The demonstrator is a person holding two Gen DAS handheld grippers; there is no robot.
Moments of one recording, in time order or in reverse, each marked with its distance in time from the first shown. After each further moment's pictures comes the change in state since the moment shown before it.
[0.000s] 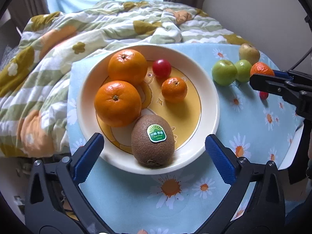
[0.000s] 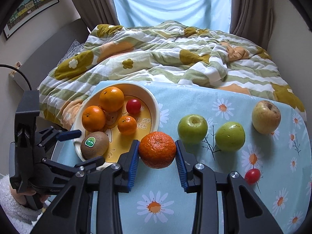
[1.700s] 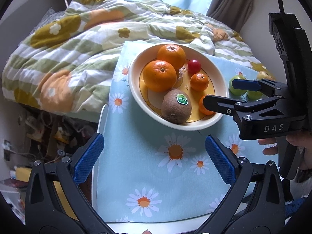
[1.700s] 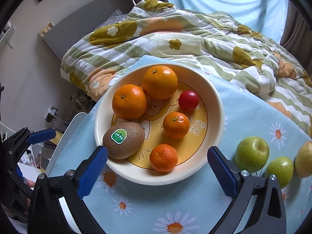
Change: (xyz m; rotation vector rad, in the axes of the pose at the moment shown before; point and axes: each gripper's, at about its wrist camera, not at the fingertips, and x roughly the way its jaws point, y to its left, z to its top) left arm -0.059 0.013 -0.051 -0.309 -0.041 0.148; right arm 0.059 0.051 0.013 -0.266 0.126 0.209
